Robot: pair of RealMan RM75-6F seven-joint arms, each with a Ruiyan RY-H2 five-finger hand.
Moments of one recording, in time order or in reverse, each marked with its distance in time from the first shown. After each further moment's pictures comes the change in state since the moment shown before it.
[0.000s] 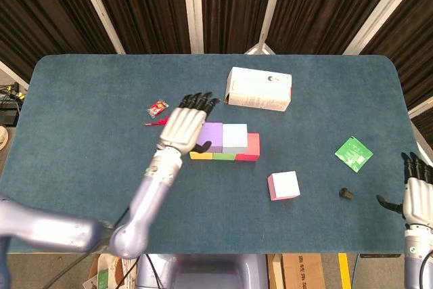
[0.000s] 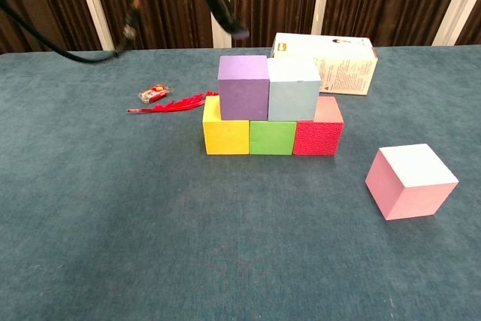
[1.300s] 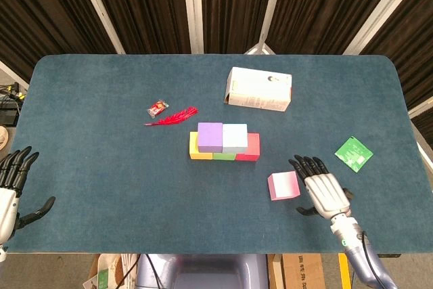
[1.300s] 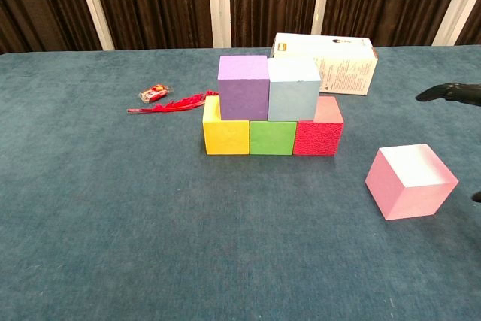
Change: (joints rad) left arm 1.094 0.337 0.504 0.228 1.256 0.409 -0.807; right arm 0.246 0.008 -0.086 -0.284 -0.140 -0.298 -0.244
